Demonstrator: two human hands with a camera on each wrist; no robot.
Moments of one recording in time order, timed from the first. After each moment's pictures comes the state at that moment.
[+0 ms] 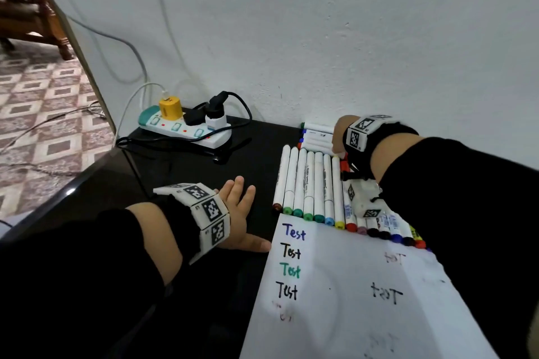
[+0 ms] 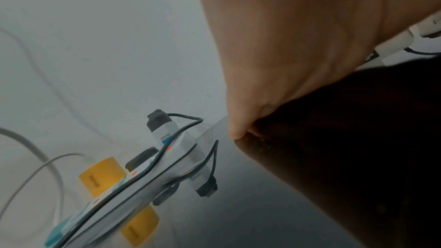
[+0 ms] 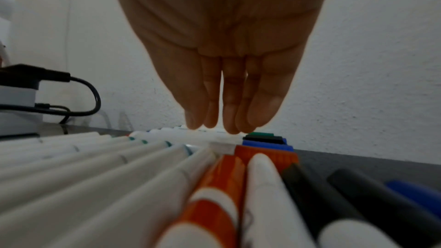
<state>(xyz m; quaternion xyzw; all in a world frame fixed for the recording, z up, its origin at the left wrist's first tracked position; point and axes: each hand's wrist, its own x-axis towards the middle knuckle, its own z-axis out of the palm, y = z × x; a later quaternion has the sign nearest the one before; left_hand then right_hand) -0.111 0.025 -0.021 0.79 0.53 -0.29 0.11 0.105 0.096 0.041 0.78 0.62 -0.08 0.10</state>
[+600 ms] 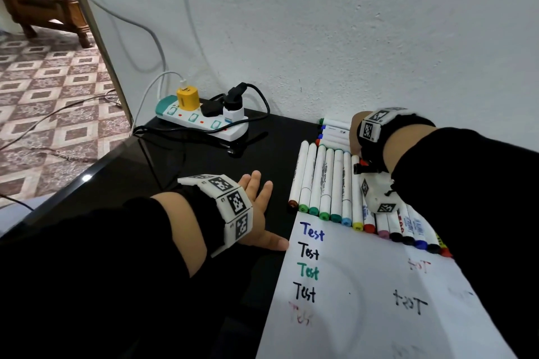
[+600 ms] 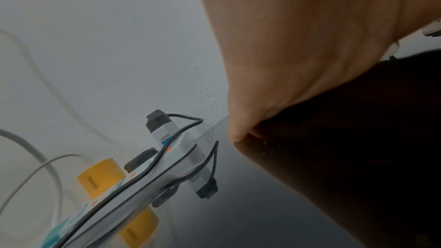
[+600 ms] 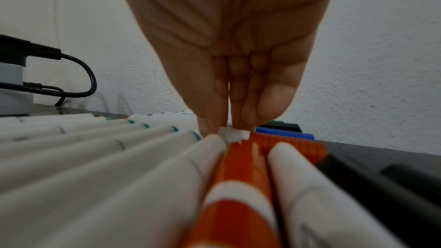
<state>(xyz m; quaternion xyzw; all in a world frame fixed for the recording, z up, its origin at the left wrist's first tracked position) -0.112 0.028 -0.033 0.79 0.54 -0.27 0.13 0.092 0.105 0.042 0.72 0.64 0.07 0.24</state>
